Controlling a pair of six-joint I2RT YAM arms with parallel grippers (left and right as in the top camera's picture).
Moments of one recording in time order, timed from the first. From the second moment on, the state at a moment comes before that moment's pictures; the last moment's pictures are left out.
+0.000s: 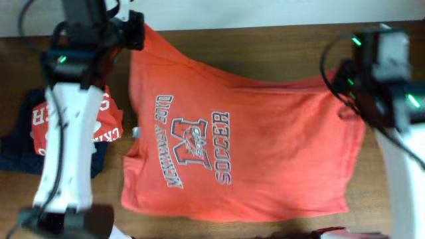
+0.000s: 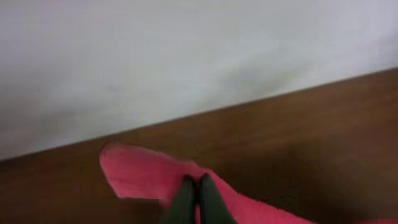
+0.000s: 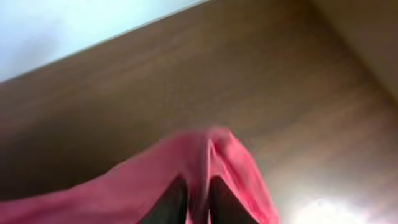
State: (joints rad) left arm -0.12 1.77 2.03 -0.79 0.08 0.09; right arm 0.09 1.49 1.83 -1.26 0.39 0.44
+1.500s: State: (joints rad) left arm -0.13 1.99 2.04 -1.11 0.15 0.15; right arm -0.05 2.25 1.69 -0.86 -0.23 0.15
